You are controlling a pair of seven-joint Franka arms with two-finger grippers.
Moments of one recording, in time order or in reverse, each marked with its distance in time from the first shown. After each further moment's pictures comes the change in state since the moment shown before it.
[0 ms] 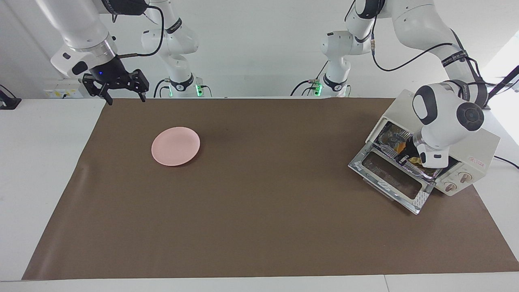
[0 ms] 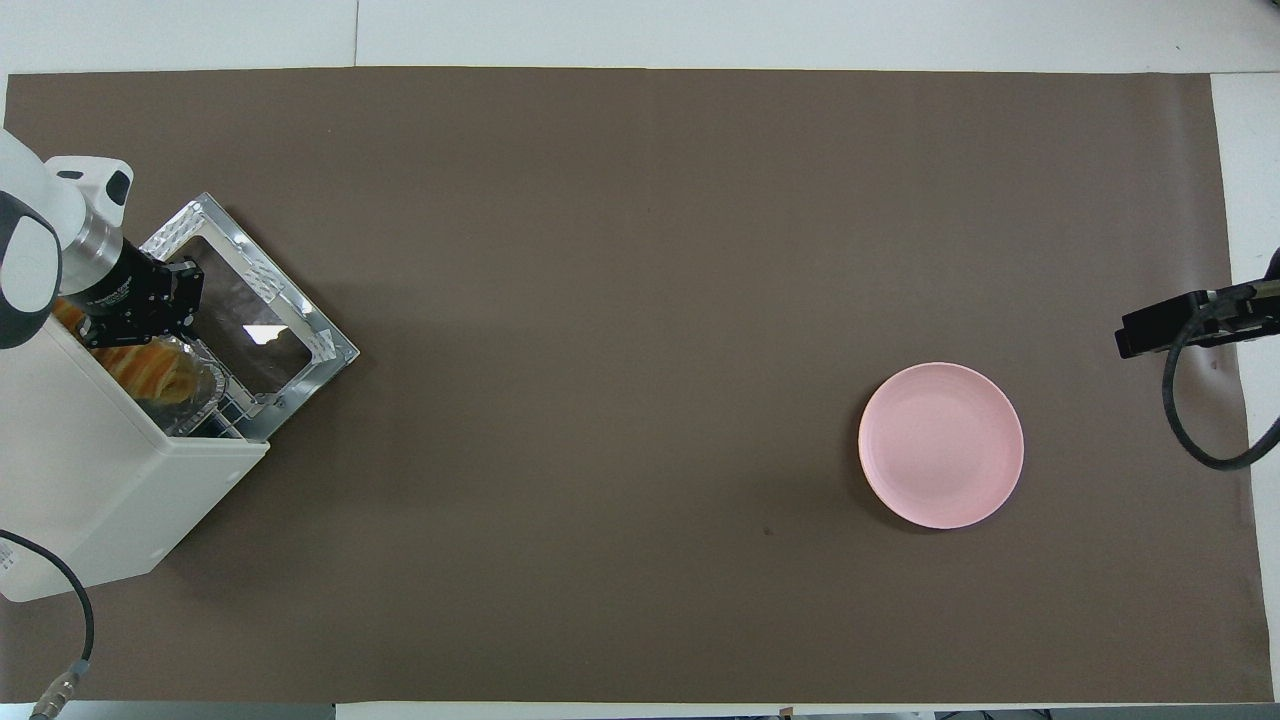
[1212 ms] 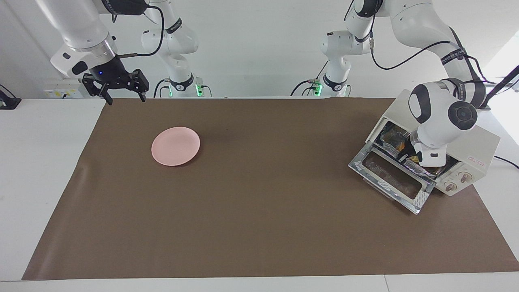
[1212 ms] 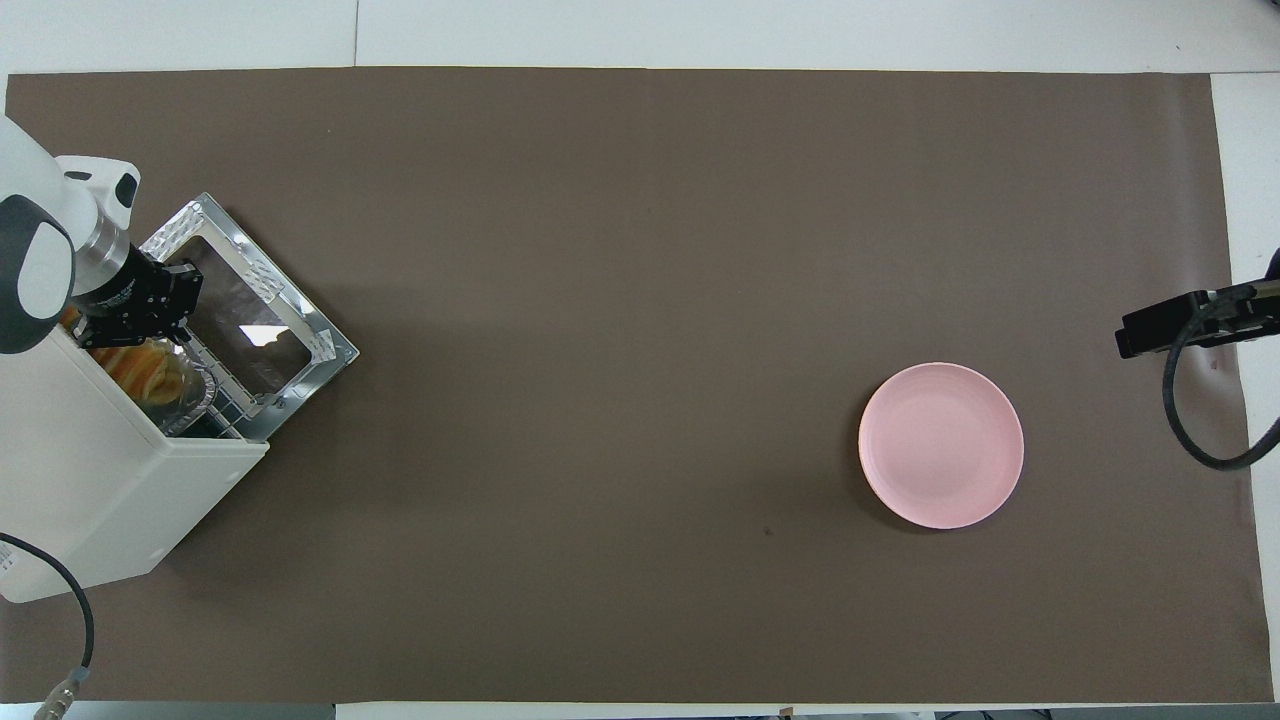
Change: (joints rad) left arm -0.014 -0.008 -0.007 -0.003 0.072 0.000 -0.036; right arm 0.000 0.000 0.000 0.000 0.000 0.000 0.000
